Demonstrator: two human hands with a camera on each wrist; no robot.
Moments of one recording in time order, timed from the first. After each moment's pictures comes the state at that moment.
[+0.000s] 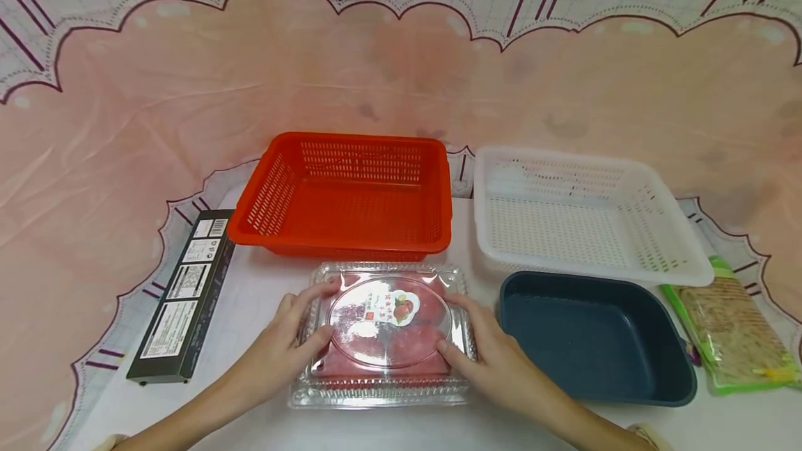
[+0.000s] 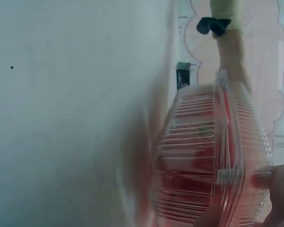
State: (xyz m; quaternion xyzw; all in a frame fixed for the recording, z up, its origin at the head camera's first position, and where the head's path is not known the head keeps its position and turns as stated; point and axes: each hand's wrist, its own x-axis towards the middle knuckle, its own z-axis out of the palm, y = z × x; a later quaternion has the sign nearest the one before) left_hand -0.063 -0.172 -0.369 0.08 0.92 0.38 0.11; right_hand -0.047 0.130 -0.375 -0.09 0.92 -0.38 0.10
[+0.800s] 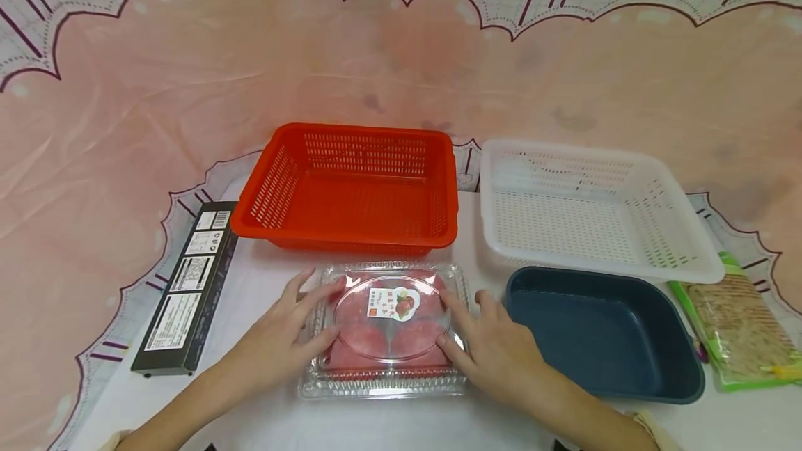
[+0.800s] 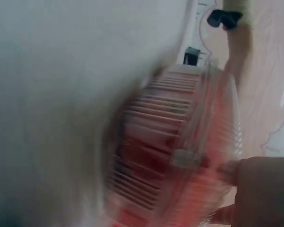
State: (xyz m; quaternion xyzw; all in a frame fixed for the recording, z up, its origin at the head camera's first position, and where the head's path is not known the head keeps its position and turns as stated) left_hand -0.076 -0.188 -0.386 0.14 0.95 0.26 0.07; right_hand -0.056 0.120 -0.379 -0.17 0.98 -0.11 0.02
